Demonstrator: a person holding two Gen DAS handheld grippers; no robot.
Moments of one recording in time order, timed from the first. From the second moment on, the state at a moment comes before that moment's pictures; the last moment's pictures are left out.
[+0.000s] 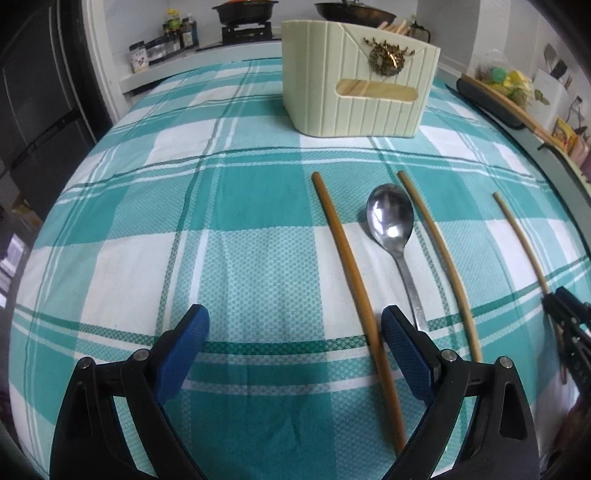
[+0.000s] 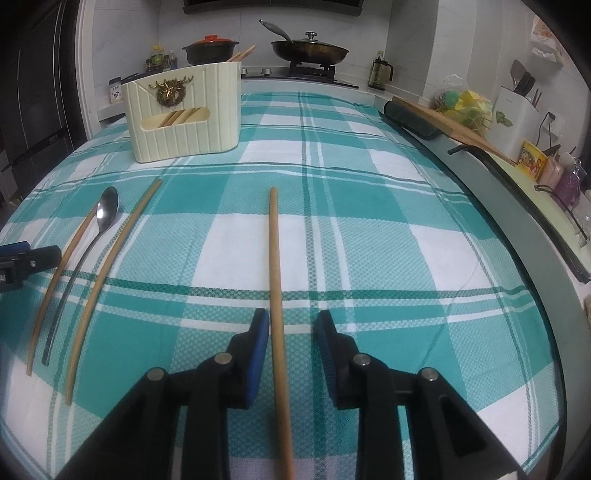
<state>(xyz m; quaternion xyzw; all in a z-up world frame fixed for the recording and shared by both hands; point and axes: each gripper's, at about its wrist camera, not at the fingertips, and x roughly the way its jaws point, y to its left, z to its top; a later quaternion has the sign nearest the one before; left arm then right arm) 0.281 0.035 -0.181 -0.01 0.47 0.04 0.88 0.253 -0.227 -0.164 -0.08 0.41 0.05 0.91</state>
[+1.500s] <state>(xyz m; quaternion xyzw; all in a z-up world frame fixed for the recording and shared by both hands) 0.255 0.068 -0.188 -0.02 0.47 0.04 0.88 0.259 -0.232 -0.166 -0.05 0.43 0.07 0.90</state>
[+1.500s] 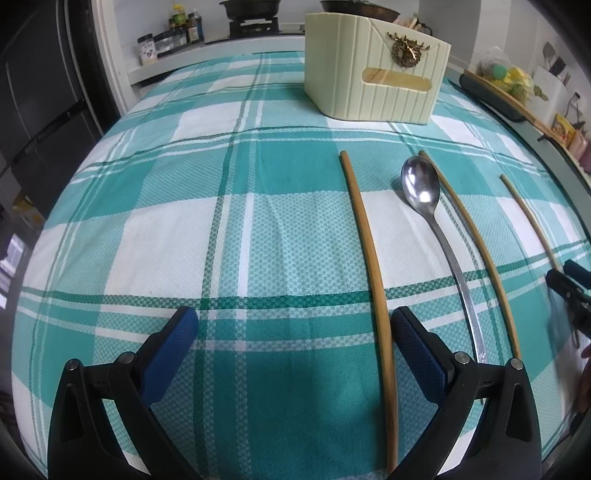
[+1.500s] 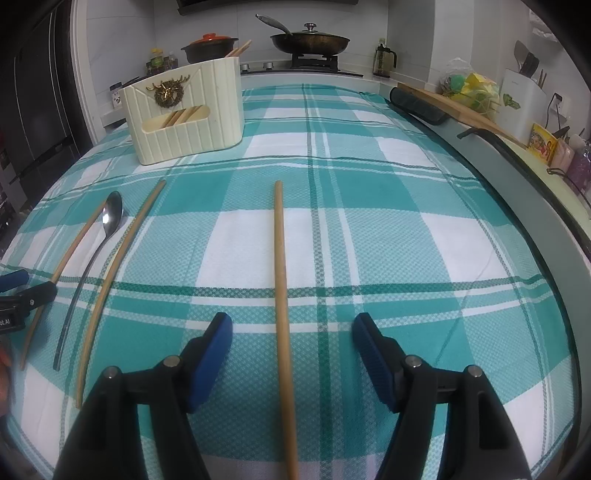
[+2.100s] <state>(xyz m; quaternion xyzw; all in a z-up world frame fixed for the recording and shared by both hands) 0.271 0.074 -0.174 -0.02 0.49 -0.03 0.87 0.273 -0.245 -0.158 -0.04 0.47 0.14 0.87</state>
